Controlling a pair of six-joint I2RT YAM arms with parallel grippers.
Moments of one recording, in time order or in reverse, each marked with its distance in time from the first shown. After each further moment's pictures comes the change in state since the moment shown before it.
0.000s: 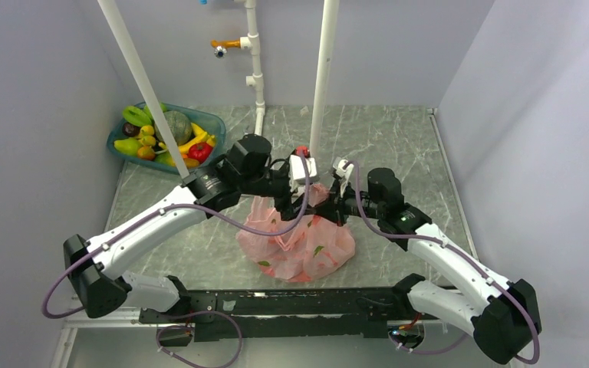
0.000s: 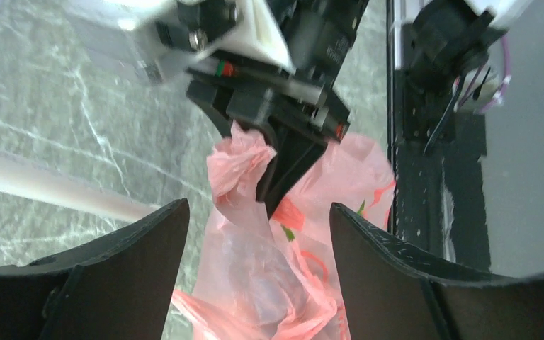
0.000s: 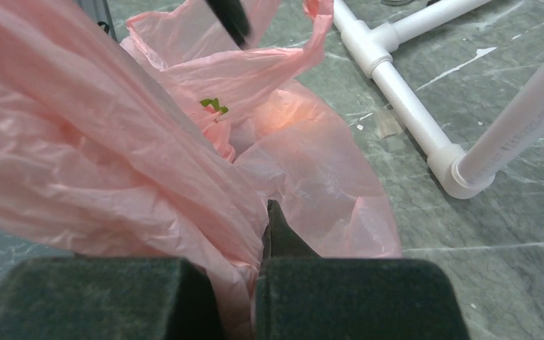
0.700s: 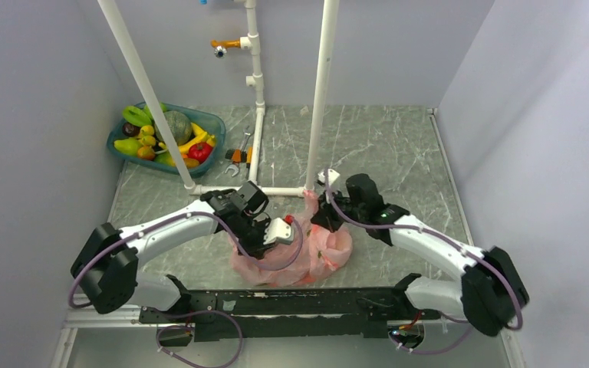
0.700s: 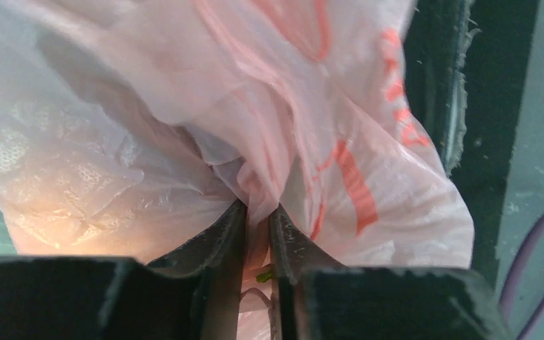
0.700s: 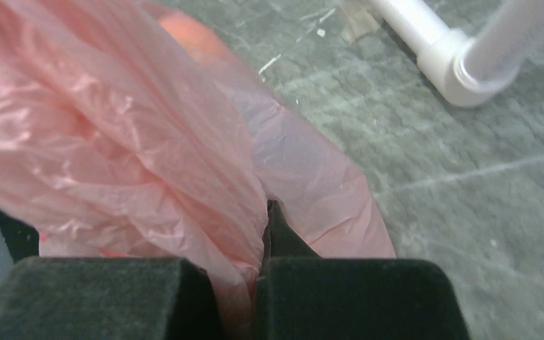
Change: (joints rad) left arm 0.086 0.086 -0.412 -0.347 -0.013 0.421; right arm 0.057 0.137 -0.057 -0.043 0.208 0.010
